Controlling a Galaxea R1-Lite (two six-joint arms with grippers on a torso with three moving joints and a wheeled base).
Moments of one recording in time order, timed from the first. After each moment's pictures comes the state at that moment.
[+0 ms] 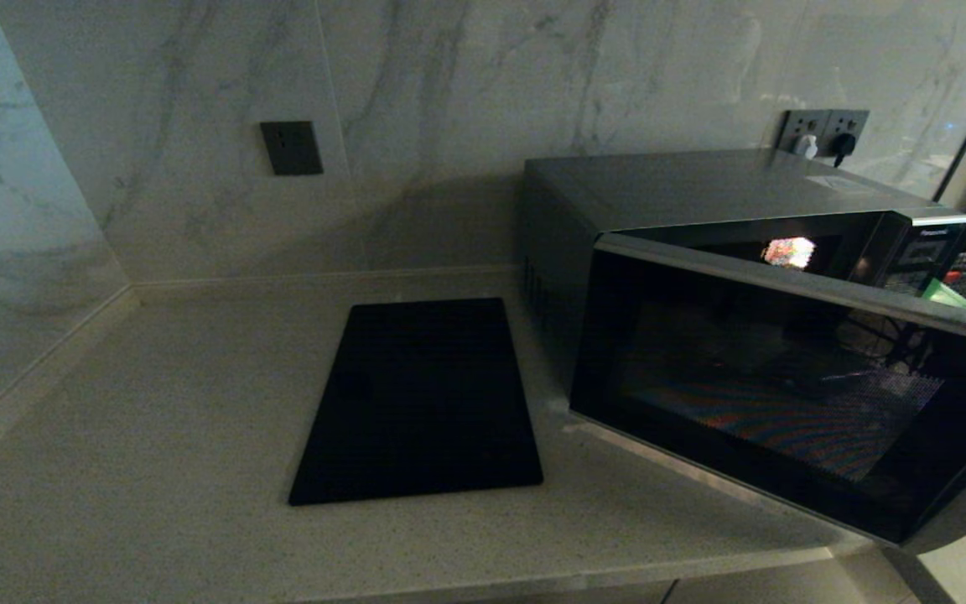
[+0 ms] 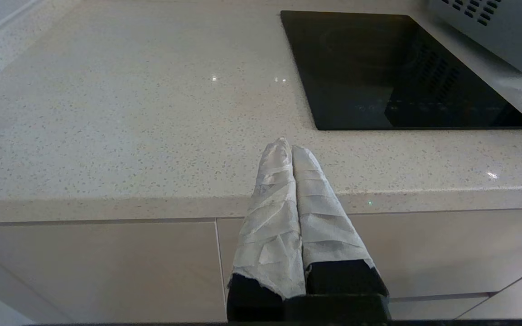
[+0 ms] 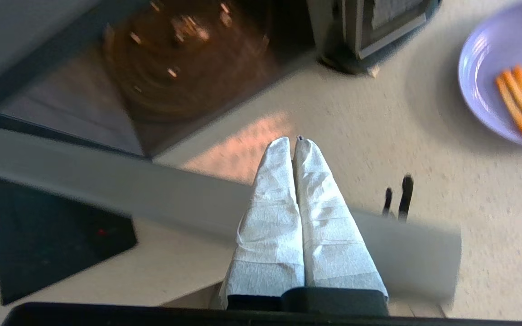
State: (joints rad) left arm 0.00 0.00 0.00 -0.01 0.02 -0.07; right arm -0.09 1.43 -1.54 0.71 -0.04 0.41
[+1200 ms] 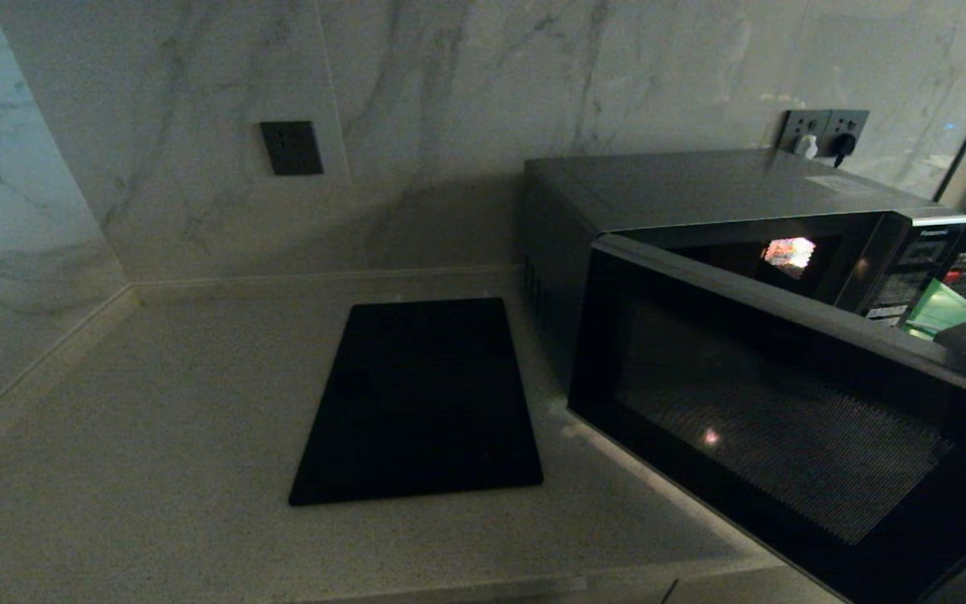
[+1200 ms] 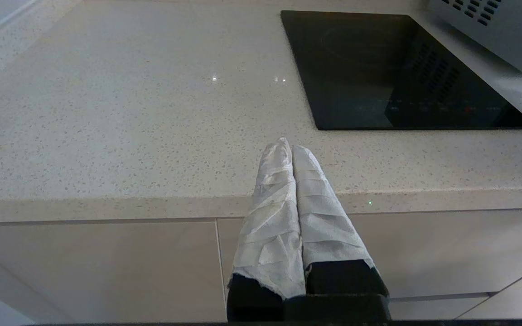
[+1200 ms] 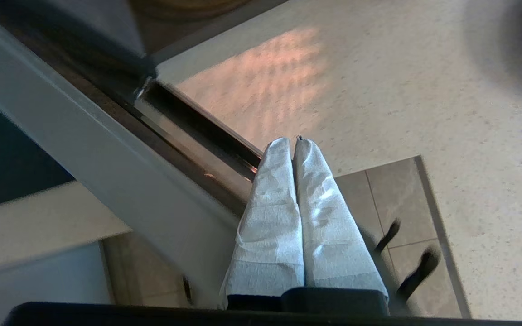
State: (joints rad) left arm 0.00 0.00 0.00 -0.01 0.02 -0.07; right arm 0.09 1.35 -1.39 0.77 -0.04 0.40
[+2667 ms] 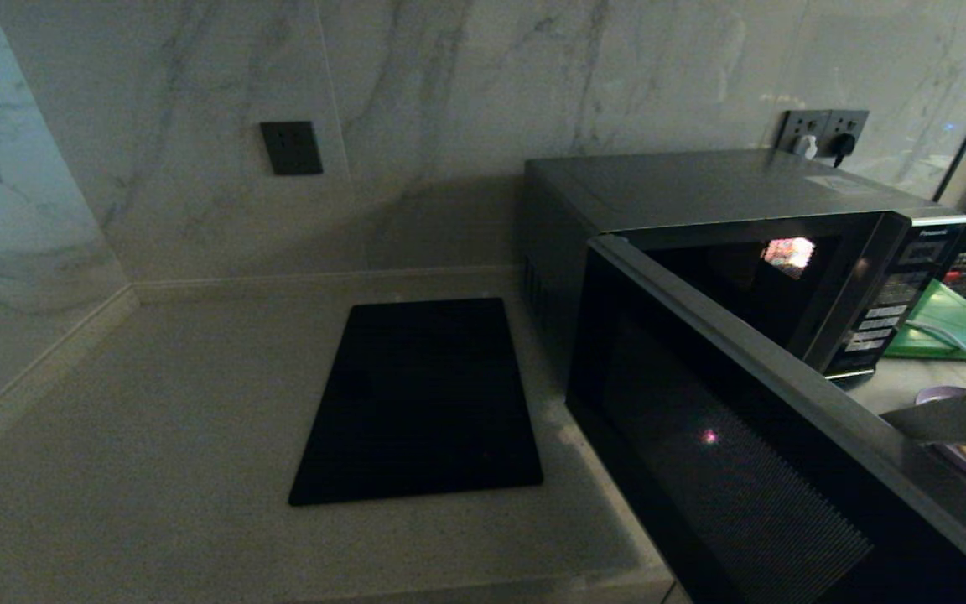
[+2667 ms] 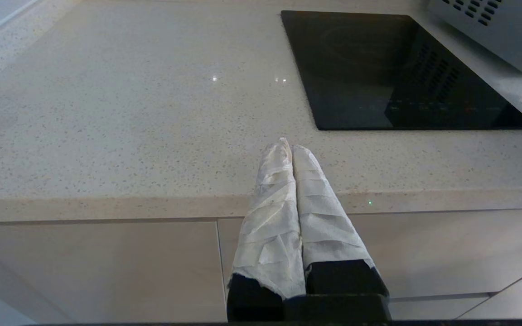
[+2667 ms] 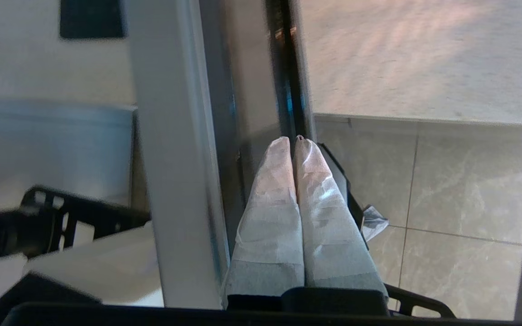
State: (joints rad) left arm 0.00 0.00 0.00 -0.01 0.02 -0.07; right arm 0.51 1.28 -1.36 0.87 -0.04 0.49
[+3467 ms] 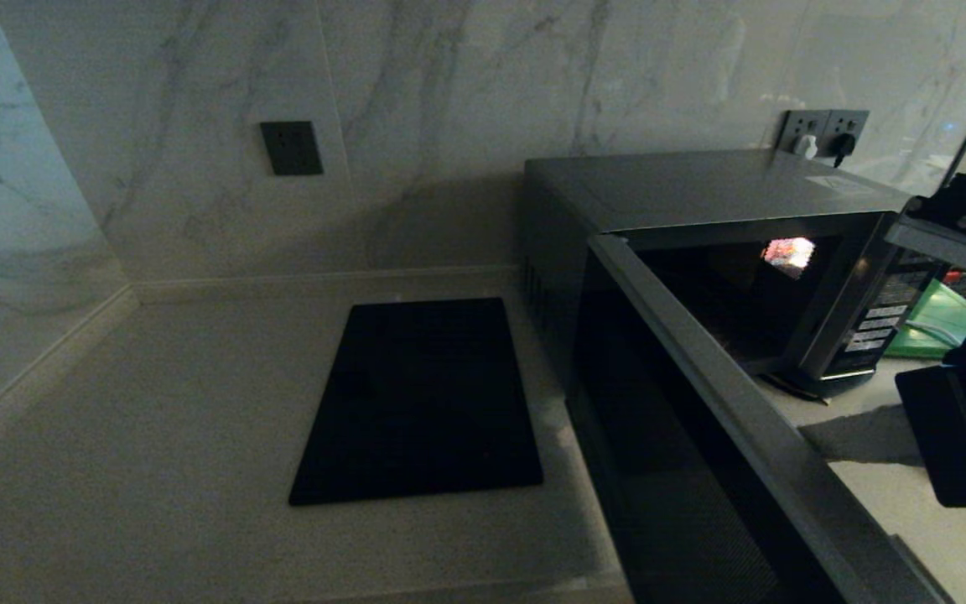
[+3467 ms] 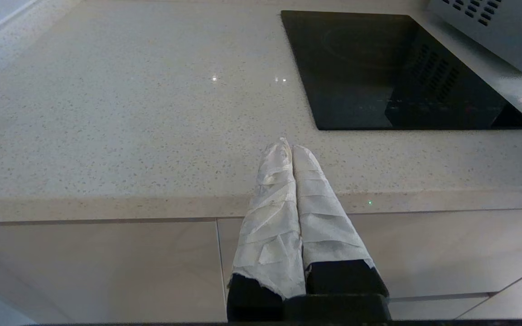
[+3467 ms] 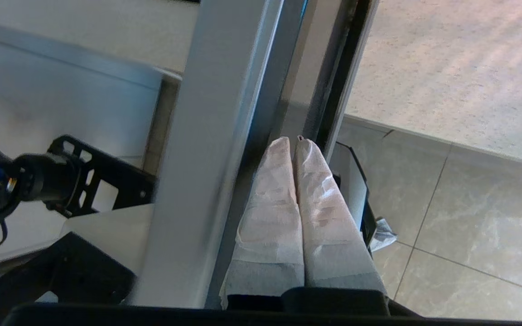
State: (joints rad) left arm 0.00 0.00 0.00 -0.01 0.02 -0.07; right arm 0.72 1.36 -1.39 0.81 -0.03 0.49
